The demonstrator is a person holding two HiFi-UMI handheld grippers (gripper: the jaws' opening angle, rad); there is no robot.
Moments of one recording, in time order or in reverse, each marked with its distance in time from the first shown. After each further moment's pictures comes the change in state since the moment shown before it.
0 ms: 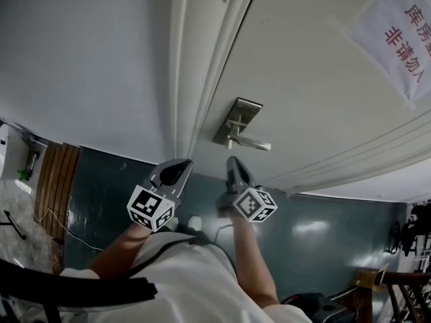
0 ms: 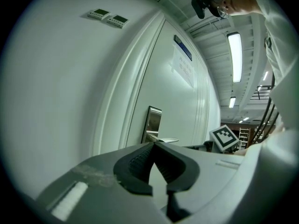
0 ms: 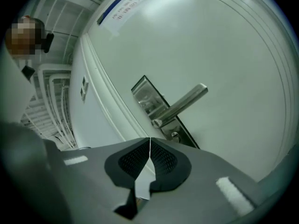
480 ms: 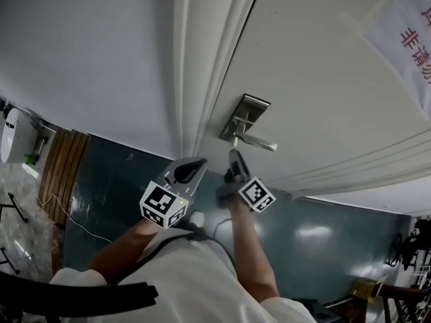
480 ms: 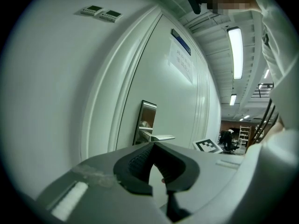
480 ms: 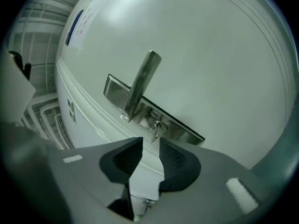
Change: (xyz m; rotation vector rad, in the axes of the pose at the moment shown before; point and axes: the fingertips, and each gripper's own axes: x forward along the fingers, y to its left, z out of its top) left arm 0.025 -0.027 -0.010 0.008 0.028 0.006; right arm 0.023 -0.053 -0.029 0.336 0.005 -0.010
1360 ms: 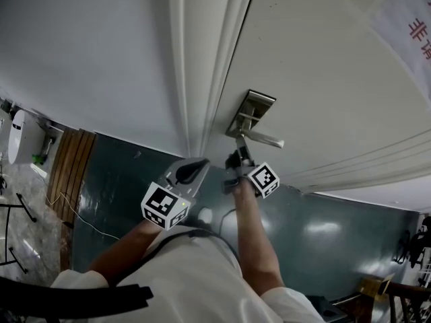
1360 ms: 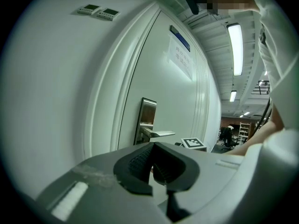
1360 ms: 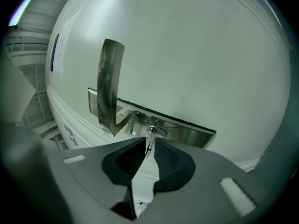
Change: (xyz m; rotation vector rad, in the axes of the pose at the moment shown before) left arm -0.008 0.001 -0.006 0.016 0.043 0.006; right arm 0.040 -0.014 0.012 0.206 -0.062 0.101
